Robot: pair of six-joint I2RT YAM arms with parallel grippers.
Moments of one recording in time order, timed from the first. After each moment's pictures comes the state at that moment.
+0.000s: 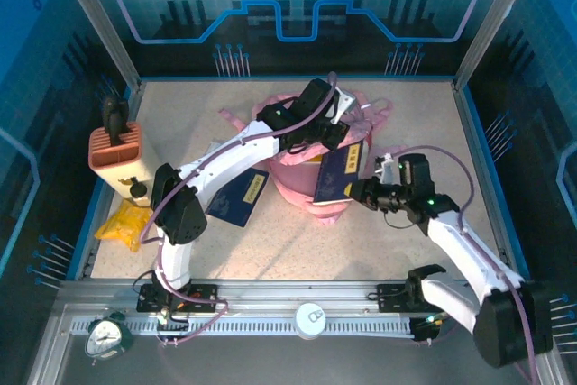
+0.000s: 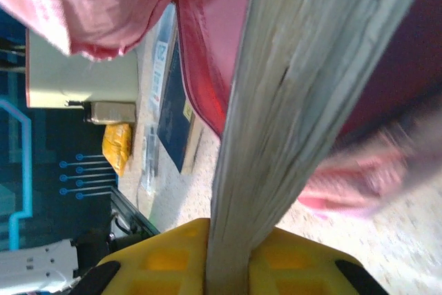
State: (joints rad) left arm -0.76 1.95 1.92 -0.69 0.08 -0.17; right arm 0.23 1.02 0.56 -0.28 -0.70 0.72
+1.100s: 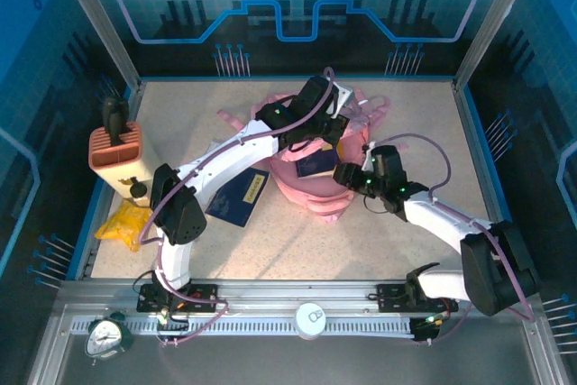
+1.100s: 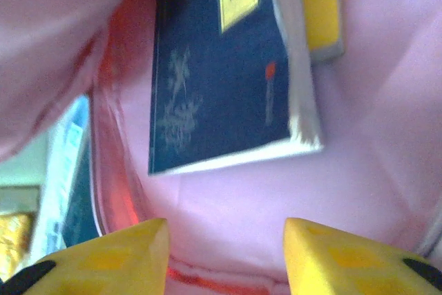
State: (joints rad) left arm -0.76 1.95 1.93 -0.66 0.02 -0.22; right arm 0.39 1.29 0.59 0.01 -0.27 0.71
